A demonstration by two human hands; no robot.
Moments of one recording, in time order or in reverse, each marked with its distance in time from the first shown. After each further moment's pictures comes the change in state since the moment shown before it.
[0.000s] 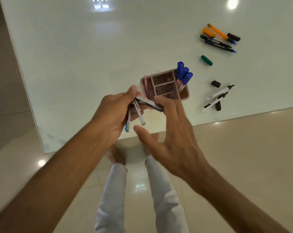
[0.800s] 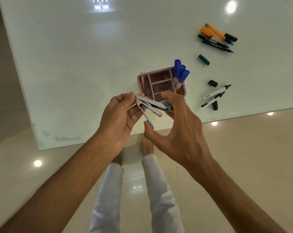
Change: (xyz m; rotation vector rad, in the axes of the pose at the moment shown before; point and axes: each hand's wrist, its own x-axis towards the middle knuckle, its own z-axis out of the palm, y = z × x) left_hand -0.002 -0.034 0.006 -0.376 -0.017 0.055; right_hand 0.000 0.019 -0.010 -0.097 0.096 -0.013
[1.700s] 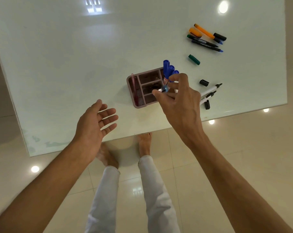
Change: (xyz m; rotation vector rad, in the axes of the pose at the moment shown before) left_hand 0.020 -0.002 -0.045 0.221 0.183 -0.033; right_hand 0.061 0.041 -0.005 0.073 0.117 0.285
